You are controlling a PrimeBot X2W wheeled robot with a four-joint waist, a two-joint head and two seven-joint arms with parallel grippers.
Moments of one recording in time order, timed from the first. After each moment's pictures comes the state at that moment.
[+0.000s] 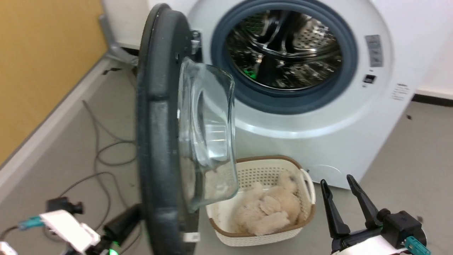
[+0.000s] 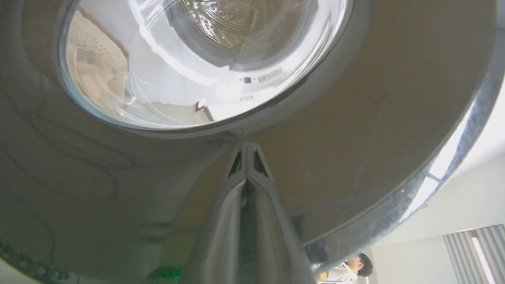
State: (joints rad) left arm 0.00 0.06 0.30 -0.10 -1.49 0.13 0.94; right arm 0.02 -0.06 0.12 0.08 0.19 0.13 -0.26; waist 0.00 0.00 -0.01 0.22
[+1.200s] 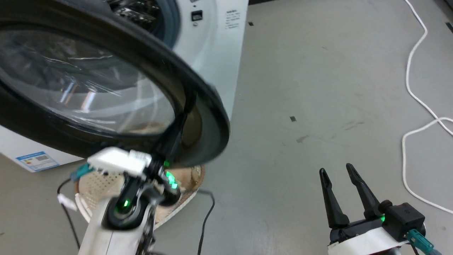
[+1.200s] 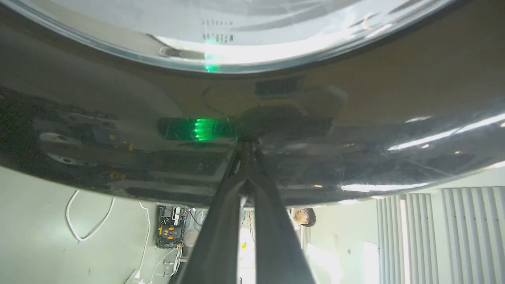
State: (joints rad) left arm -0.33 0.05 -0.10 0.15 -1.74 0.00 0.26; right arm -0.01 -0.05 0.13 0.05 0.20 0.13 -0.26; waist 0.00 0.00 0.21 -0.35
